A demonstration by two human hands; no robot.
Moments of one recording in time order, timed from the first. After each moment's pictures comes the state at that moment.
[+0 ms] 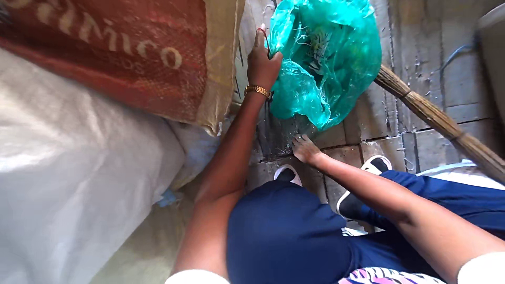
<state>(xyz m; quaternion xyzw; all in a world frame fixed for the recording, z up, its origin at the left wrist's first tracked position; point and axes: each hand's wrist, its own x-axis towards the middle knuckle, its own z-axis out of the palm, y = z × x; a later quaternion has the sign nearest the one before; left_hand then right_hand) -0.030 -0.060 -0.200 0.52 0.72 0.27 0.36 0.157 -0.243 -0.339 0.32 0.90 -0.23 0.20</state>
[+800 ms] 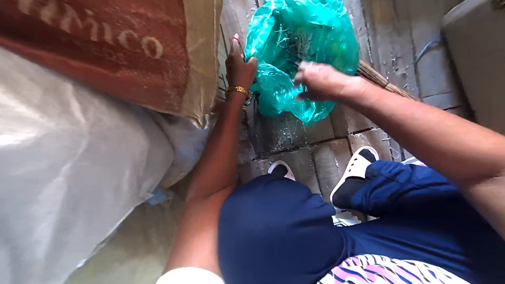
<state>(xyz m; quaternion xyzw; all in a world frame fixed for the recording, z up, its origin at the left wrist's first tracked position) -0.049 -0.067 -0.217 0.53 0.73 0.28 0.33 0.174 -0.076 -0.173 0.43 0.85 -0.28 0.14</state>
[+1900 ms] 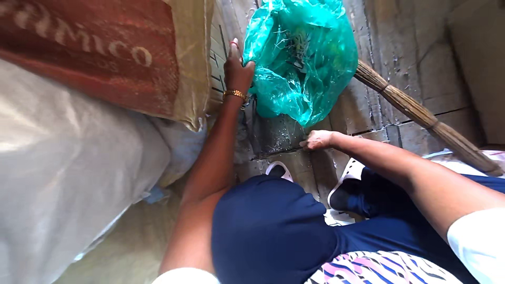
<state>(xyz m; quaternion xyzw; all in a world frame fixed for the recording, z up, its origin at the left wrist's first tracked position) -0.046 -0.070 -0.219 0.53 0.74 0.26 0.32 0.250 -0.190 -0.351 0.05 0.92 -0.31 0.23</state>
